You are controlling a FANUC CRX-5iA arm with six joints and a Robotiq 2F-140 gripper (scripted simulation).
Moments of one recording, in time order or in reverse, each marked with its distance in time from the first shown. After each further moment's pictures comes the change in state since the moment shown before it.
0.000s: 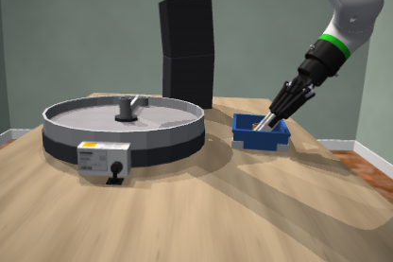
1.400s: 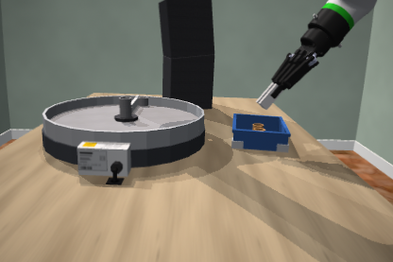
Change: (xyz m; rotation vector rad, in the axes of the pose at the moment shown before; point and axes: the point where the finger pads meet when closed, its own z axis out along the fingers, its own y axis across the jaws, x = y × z) arm 0.050 -0.001 -0.059 0.000 0.000 0.000
